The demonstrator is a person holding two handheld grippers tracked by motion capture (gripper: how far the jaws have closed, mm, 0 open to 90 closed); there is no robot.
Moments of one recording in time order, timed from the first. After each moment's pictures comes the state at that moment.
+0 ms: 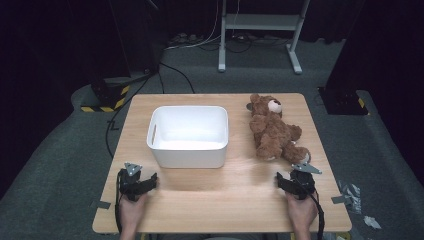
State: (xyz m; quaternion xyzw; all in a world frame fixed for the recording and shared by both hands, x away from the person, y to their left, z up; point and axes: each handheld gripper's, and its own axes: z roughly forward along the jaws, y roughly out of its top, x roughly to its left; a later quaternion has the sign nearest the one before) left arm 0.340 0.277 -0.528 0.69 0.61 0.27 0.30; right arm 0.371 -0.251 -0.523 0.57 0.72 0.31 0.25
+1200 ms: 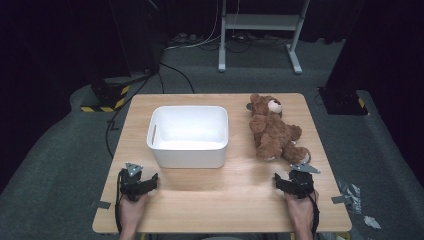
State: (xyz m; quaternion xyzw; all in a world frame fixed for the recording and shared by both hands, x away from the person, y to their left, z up) left arm 0.340 0.276 -0.529 0.69 0.59 0.26 0.31; right arm 0.372 -0.249 -0.523 0.56 0.73 0.31 0.25
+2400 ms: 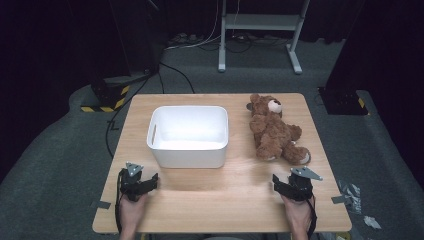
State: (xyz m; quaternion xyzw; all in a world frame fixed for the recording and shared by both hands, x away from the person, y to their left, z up) left arm 0.341 0.276 -0.529 0.70 0.59 0.26 0.31; right arm 0.354 -0.240 -0.517 0.57 0.70 0.35 0.25
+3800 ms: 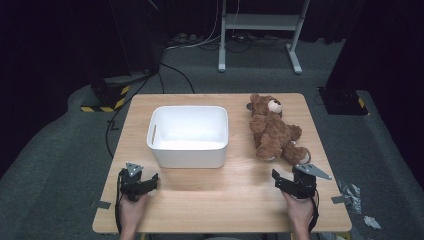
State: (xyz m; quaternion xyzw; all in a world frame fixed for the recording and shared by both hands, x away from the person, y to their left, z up) left arm 0.340 0.276 -0.528 0.70 0.59 0.26 0.31; right arm 0.349 -0.241 -0.488 0.56 0.68 0.42 0.23
